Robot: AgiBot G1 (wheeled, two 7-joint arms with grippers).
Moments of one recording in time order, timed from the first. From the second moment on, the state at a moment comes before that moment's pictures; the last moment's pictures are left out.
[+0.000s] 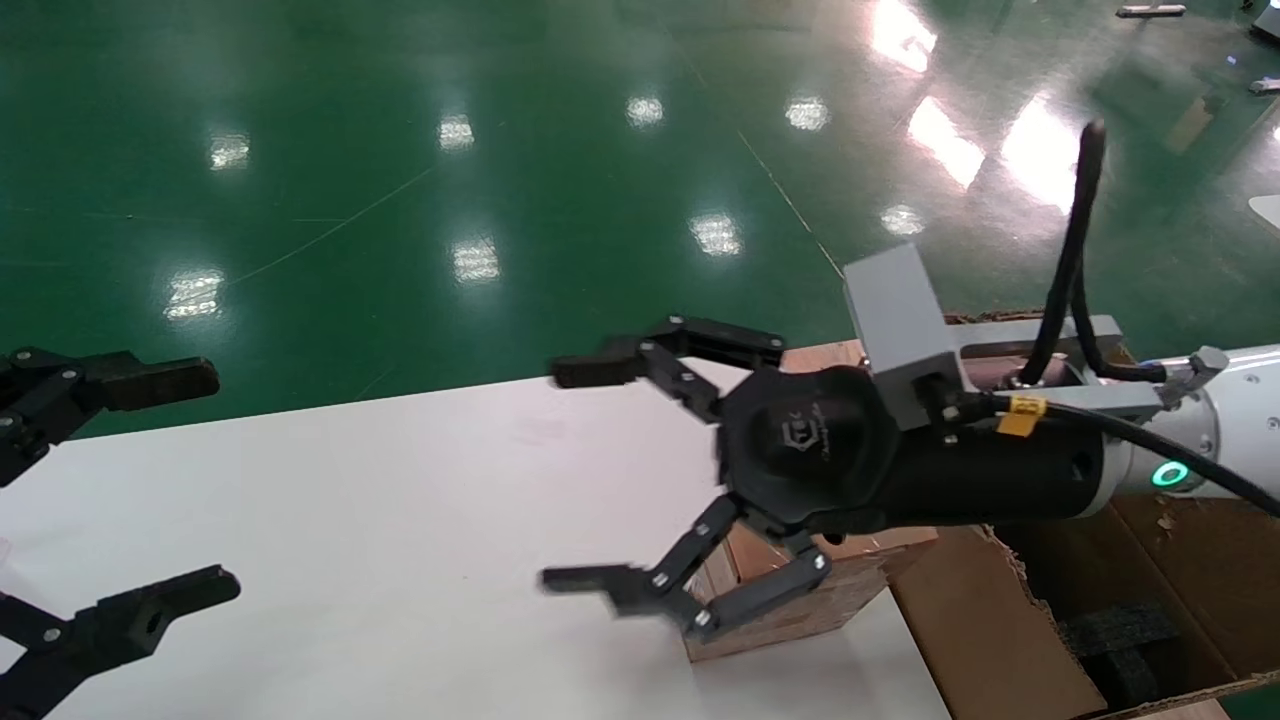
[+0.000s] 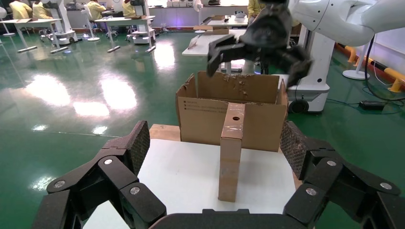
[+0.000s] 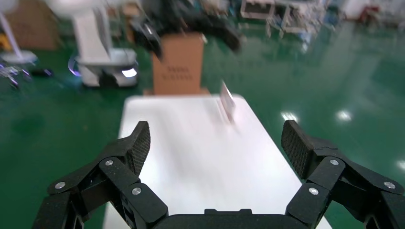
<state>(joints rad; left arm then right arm) -1.09 0.57 0.37 -1.24 0.66 1.45 -0.13 1.10 -0.58 -0.29 1.21 -0.79 -1.53 0.14</state>
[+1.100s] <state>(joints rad) -1.09 0.57 0.37 -1.24 0.66 1.45 -0.13 1.25 -0.45 -0.64 0.81 -0.97 -1.59 -0.22</state>
